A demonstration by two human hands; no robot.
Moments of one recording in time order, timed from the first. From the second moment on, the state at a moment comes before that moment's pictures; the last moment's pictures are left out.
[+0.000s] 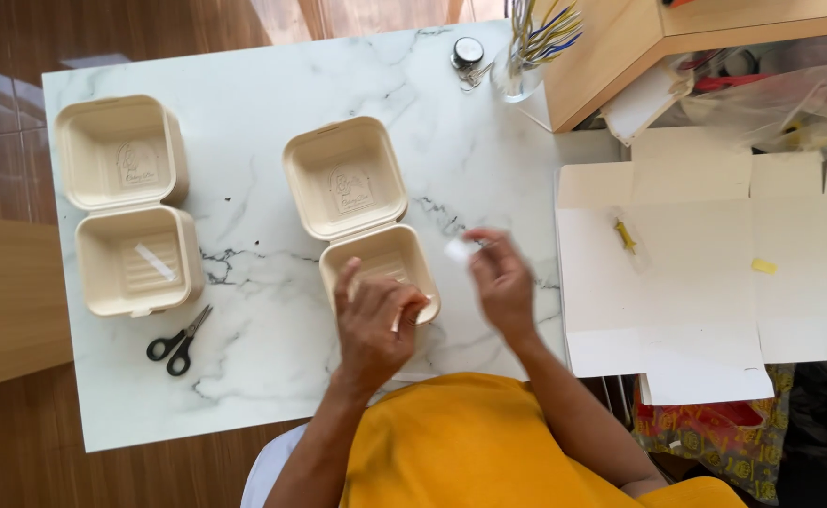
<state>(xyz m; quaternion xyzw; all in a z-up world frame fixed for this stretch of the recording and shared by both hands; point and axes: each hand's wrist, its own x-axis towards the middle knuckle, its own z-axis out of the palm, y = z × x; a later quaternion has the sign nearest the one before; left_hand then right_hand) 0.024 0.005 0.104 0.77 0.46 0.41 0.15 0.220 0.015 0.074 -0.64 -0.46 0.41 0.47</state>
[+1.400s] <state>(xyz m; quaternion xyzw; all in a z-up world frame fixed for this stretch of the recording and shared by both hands) -0.001 0.045 0.019 0.72 0.65 0.16 0.18 0.210 0.005 0.047 -0.68 -0.57 0.42 0.20</state>
